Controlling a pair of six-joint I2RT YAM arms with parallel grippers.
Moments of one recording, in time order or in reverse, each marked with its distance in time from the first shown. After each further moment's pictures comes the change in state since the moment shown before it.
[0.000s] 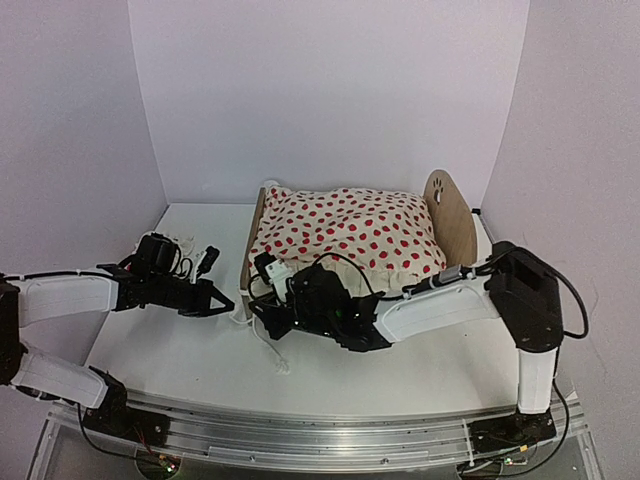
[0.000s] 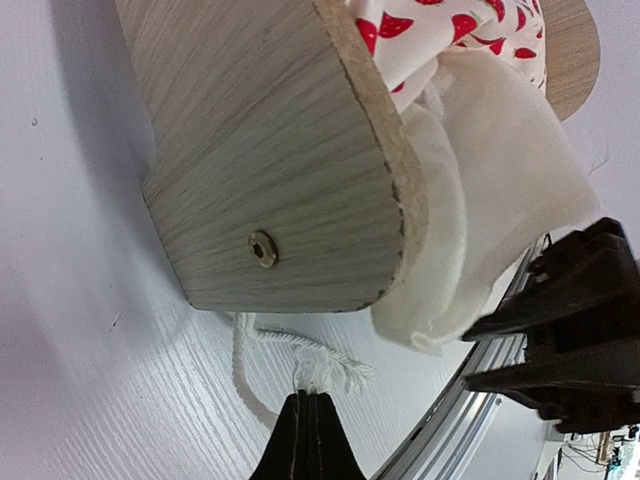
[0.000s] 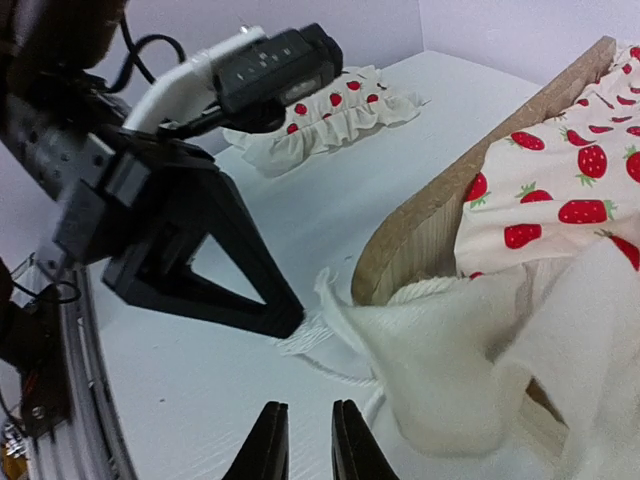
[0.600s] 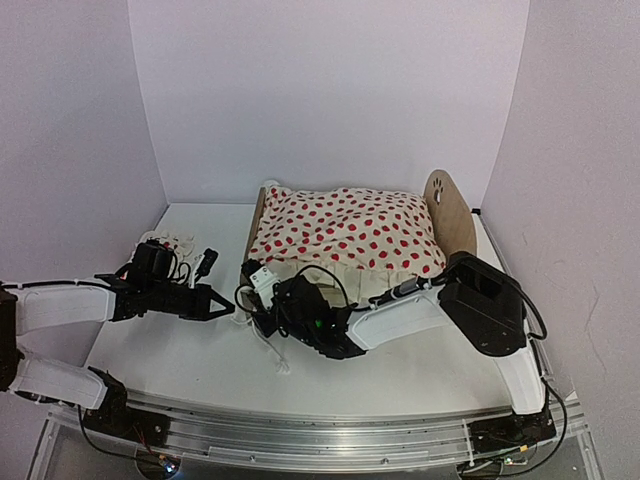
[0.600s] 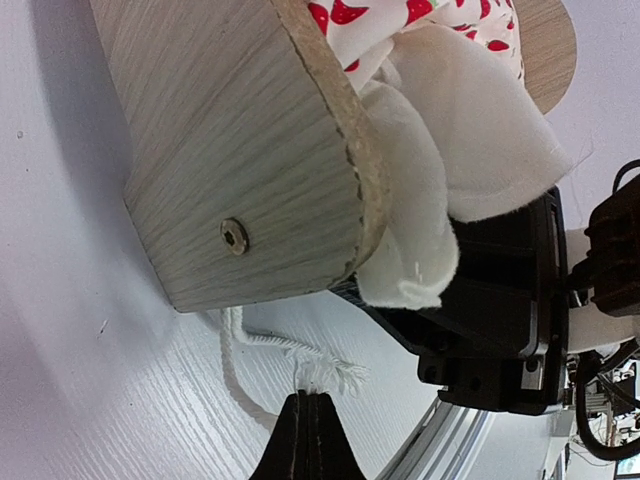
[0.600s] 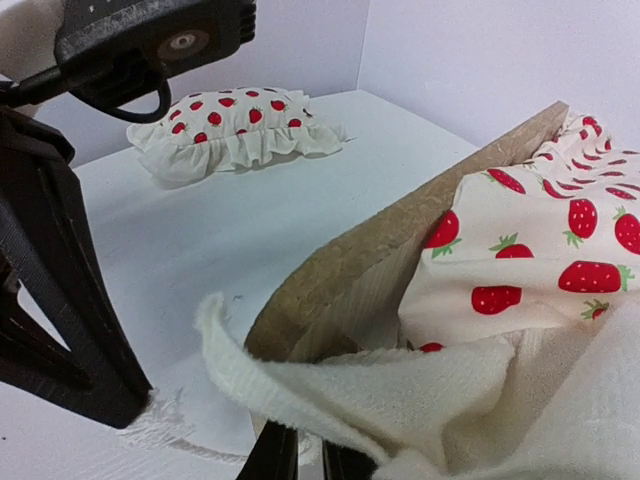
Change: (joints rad) left arm 0.002 -0.051 -0.085 0.117 0.019 -0.005; right arm 0.000 0.237 0.138 0.170 0.234 -0.285
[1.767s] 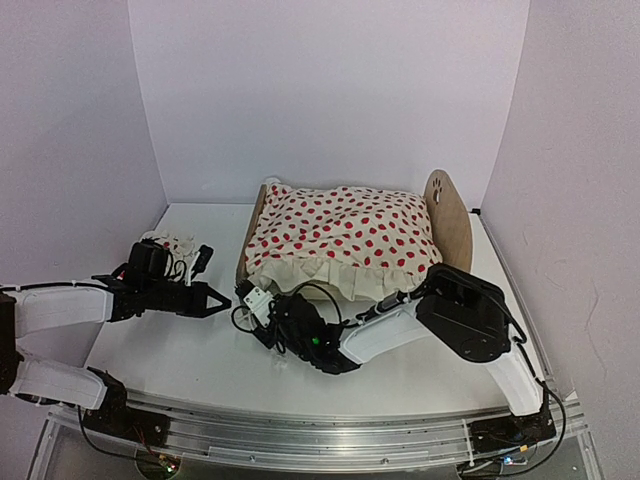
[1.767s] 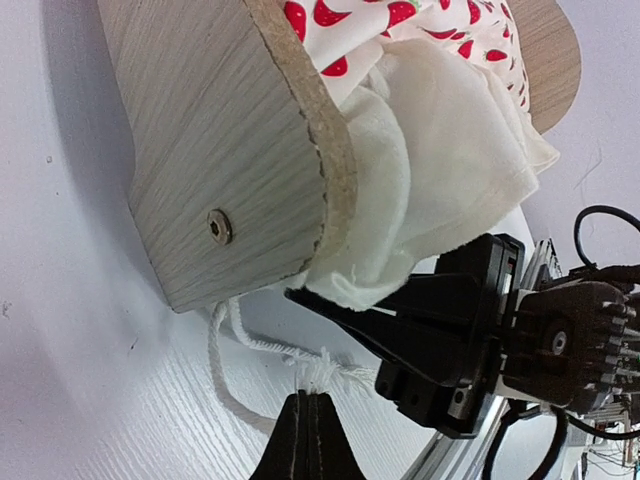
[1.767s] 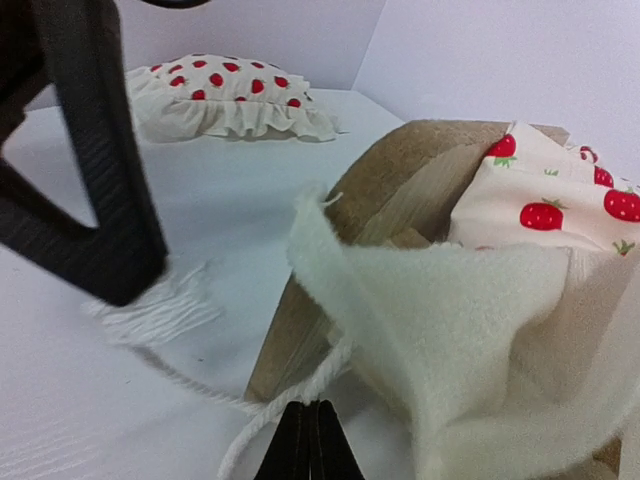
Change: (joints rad) left arm 0.024 -0.016 -0.011 0.026 -0.024 0.031; right arm 0.025 0.095 -0.009 0.136 0.081 -0.206
